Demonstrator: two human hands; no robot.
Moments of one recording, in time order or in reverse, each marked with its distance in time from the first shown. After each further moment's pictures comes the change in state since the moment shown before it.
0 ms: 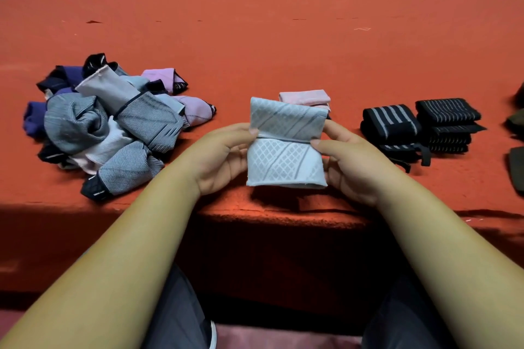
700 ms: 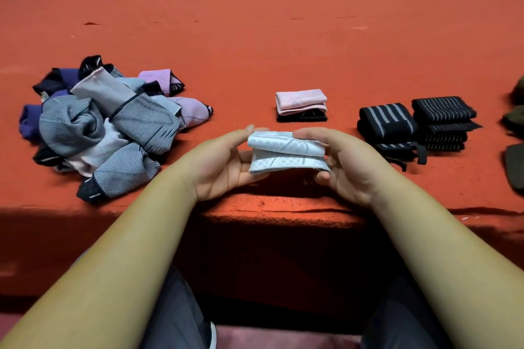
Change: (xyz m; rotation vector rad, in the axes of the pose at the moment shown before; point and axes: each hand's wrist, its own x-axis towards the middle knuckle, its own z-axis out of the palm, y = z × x) left_hand -0.005 0.000 0.008 -0.091 -0.036 -0.204; right_hand 0.003 0.000 0.000 -0.034 0.129 0.087
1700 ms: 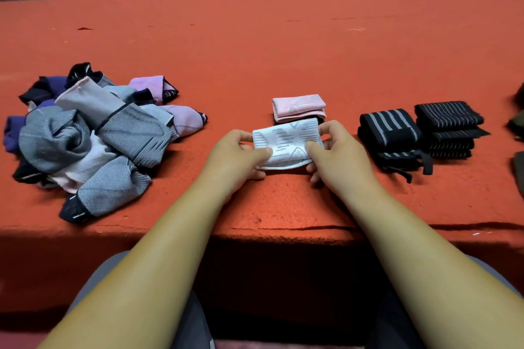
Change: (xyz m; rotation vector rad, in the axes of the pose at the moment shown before) left_hand 0.051 -0.014 0.009 0.498 0.450 0.301; right_hand 0.040 0.015 -0.004 -0.660 0.447 -0.331
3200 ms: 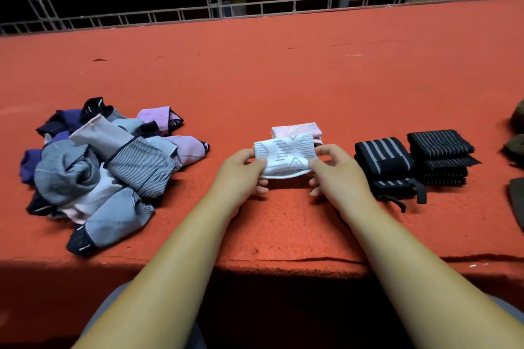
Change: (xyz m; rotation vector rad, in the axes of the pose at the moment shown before) left_hand 0.021 0.014 0.013 0.007 -0.020 0.026; right_hand 0.026 0.000 -0.006 0.173 0.014 0.130
